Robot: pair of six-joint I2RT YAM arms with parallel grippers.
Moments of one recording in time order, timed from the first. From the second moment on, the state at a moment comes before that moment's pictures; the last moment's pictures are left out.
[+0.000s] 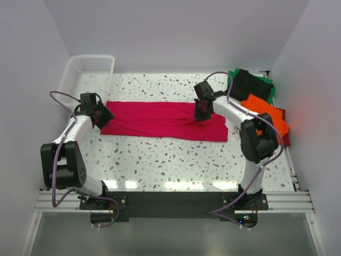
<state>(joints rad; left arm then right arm) 0.11 1.49 0.96 -0.36 0.05 -0.67 0.43 1.90 1.44 -0.66 0.09 0.50</state>
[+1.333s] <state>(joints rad) -0.03 1.59 1.08 -0.36 -0.07 -0.56 0.43 2.01 1.67 -0.55 0.18 0.44</state>
